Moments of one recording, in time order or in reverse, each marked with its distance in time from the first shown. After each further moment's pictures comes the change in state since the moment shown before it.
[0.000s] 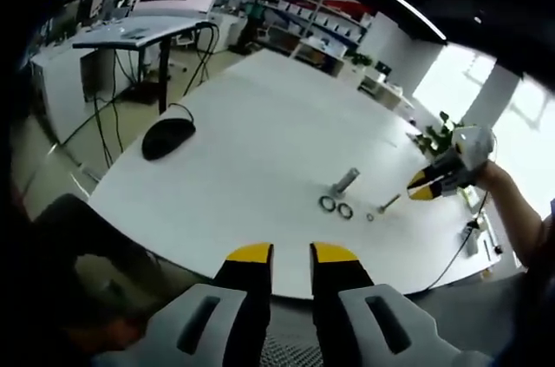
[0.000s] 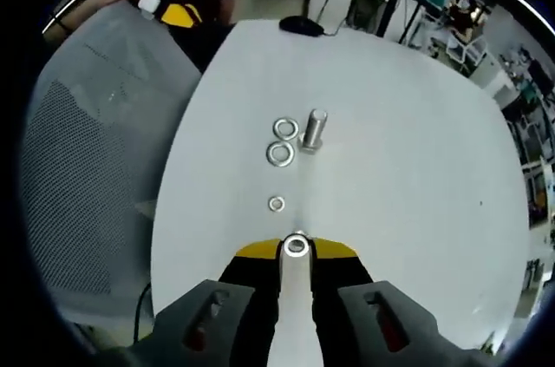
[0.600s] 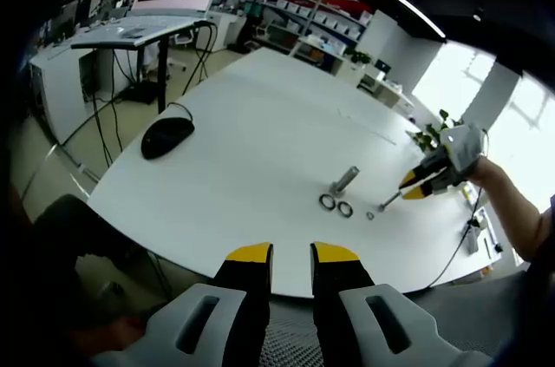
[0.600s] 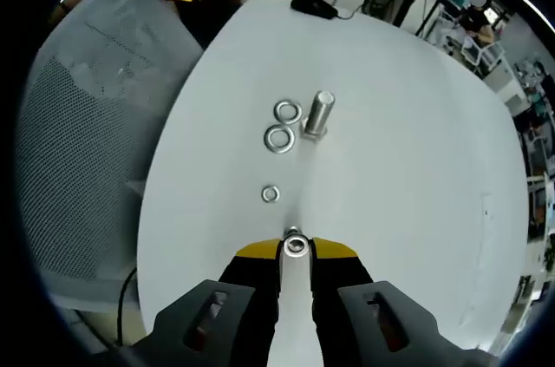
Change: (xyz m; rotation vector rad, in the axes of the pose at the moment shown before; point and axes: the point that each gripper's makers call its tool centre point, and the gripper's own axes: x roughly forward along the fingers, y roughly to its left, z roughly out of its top) left arm 0.001 0.000 -0.001 0.002 0.006 0.001; right arm 0.019 -0.005 -0.009 -0.064 0.078 0.023
